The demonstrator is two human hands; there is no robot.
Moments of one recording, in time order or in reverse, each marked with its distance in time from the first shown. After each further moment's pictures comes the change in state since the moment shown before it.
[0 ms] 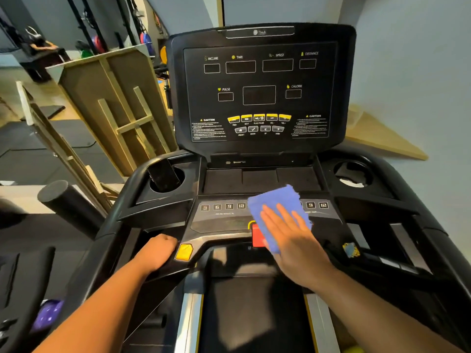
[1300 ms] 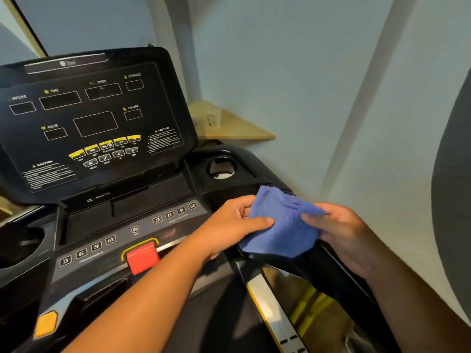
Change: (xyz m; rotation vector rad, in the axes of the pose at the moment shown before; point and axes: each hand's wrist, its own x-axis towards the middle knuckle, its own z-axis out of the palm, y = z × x) left_hand -0.183 0.314 0.173 -0.287 -0.806 0.924; right_hand -0.230 0.117 -0.182 1.396 0.380 0.817
